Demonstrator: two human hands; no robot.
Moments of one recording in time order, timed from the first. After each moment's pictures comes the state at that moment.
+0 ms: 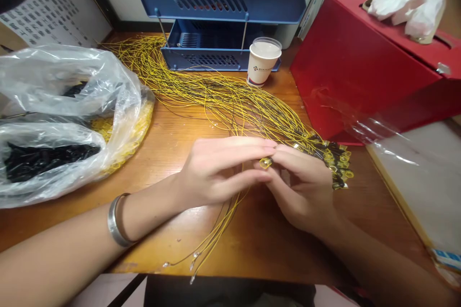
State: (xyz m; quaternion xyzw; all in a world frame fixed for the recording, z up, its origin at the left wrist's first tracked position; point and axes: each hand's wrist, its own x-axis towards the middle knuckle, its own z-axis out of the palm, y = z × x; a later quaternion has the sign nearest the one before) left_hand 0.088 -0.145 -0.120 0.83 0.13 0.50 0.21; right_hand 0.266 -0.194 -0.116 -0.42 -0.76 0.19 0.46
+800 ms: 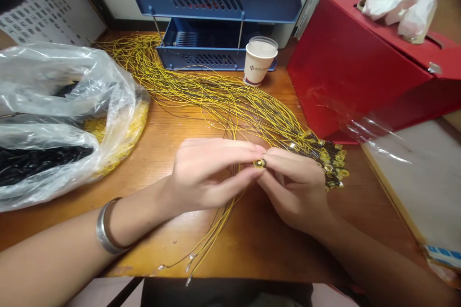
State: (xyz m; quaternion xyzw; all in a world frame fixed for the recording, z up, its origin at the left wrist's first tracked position) left_hand 0.088 -0.150 -0.116 0.83 0.16 0.51 0.17; right_hand 0.265 -0.192 -0.115 -0.40 -0.76 0.22 0.45
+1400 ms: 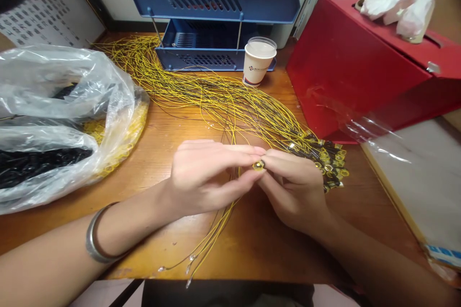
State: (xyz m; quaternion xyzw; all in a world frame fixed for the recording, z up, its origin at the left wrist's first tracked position) left_hand 0.088 -0.153 -0.114 0.82 0.18 0.51 0.16; right_hand 0.266 -0.193 -0.119 -0.41 -0.77 0.21 0.44
